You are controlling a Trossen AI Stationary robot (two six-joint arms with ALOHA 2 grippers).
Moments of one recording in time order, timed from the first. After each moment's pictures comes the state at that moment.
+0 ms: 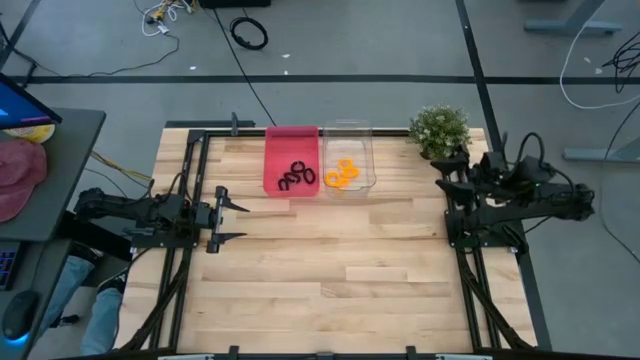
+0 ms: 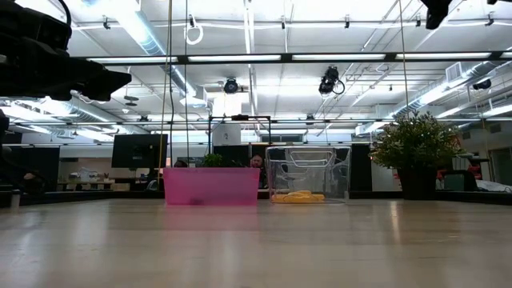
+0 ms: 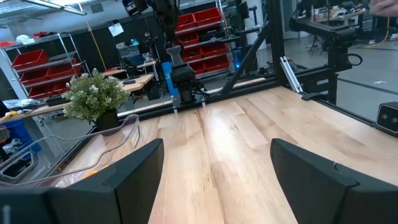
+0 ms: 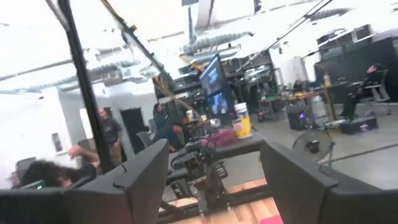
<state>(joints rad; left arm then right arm) -0.18 0.03 0.01 0.06 -0.11 0.21 0.07 0.26 0.55 0.03 0.14 0.20</state>
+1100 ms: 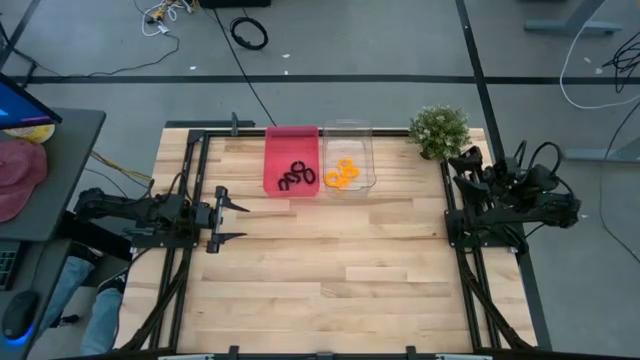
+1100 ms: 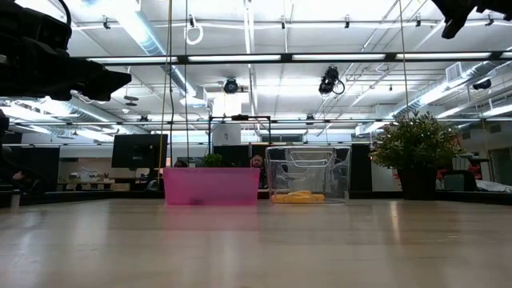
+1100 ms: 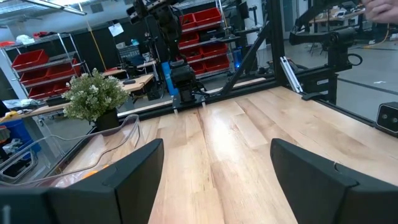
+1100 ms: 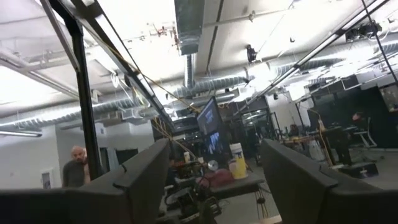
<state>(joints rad) -0.18 0.03 0.01 0.06 -0.11 0.21 0.07 0.00 0.38 0.15 0.17 0.14</state>
